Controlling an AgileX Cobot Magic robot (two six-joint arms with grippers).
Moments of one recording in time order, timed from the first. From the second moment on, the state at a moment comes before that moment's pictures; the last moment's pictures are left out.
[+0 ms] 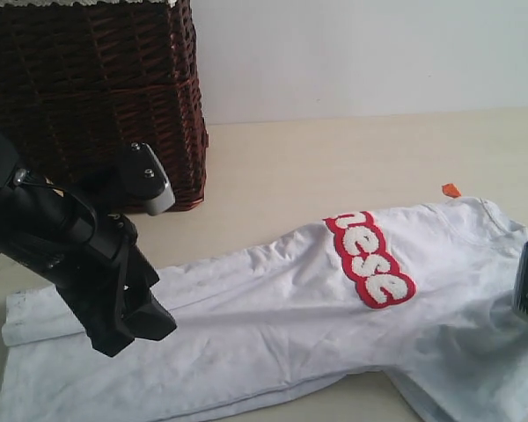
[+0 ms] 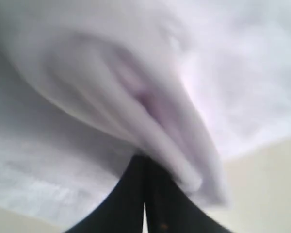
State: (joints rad) left arm -0.50 1.55 -0.88 -0.55 0.73 1.01; right arm -0.15 1.58 -0.47 0.45 0.21 -1.69
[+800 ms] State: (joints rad) left arm -0.50 1.55 -0.88 -0.49 0.76 1.02; right arm 0.04 1.54 -0.75 0.67 0.53 -1.71
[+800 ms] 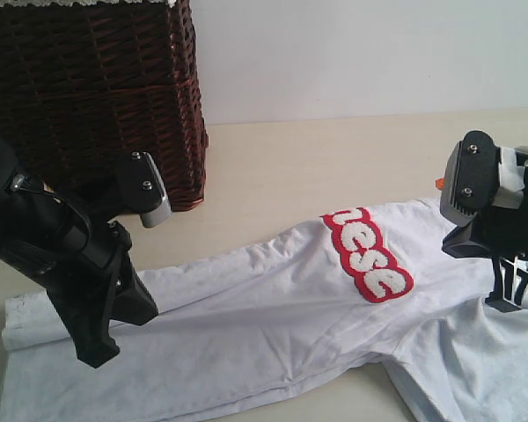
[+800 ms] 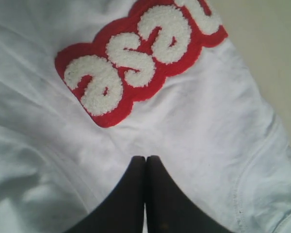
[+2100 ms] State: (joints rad) left arm -0.50 1.55 -0.88 -0.47 0.81 1.02; right arm 0.05 1.54 -0.76 0.62 0.79 -1.37
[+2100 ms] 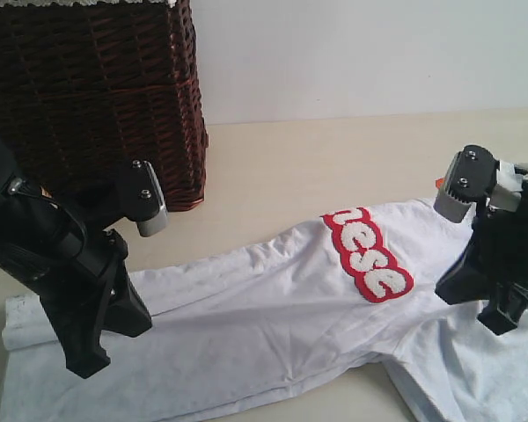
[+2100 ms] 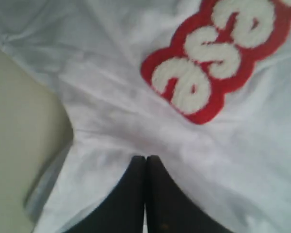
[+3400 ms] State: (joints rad) left arm -0.50 1.55 -0.88 -0.48 0.82 1.02; right arm 0.55 1.73 -0.64 -0.13 0.96 -0.47
